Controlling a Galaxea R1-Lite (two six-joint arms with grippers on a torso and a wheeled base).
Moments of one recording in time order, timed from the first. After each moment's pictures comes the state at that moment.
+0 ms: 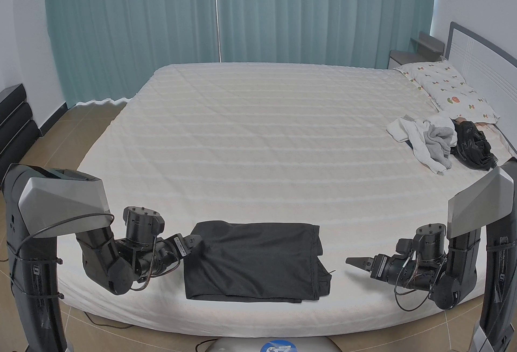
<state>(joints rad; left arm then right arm) -0.29 2.30 -0.57 -1.06 0.02 -0.68 0.26 2.36 -0.22 -1.55 0.29 0.62</state>
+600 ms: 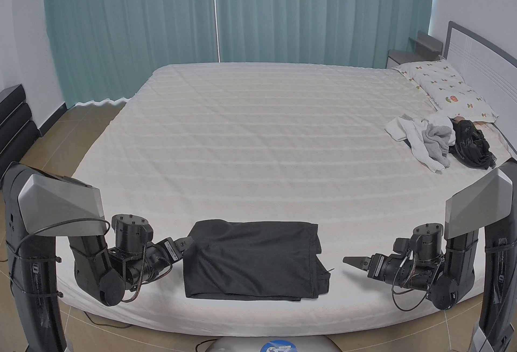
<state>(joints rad) -0.27 2.30 -0.43 -1.25 0.03 -0.70 0.28 2.36 -0.23 -1.55 0.28 0.63</state>
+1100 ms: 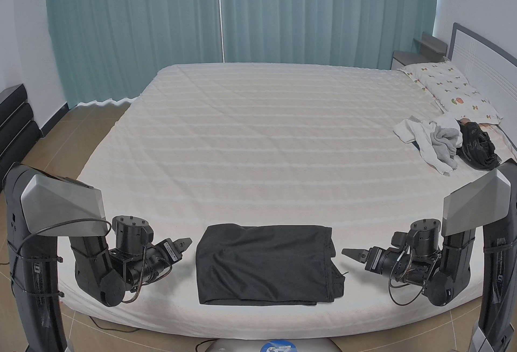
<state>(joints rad) -0.26 2.31 -0.43 -1.26 0.04 -0.73 0.28 2.38 -0.29 -1.55 0.25 0.63</state>
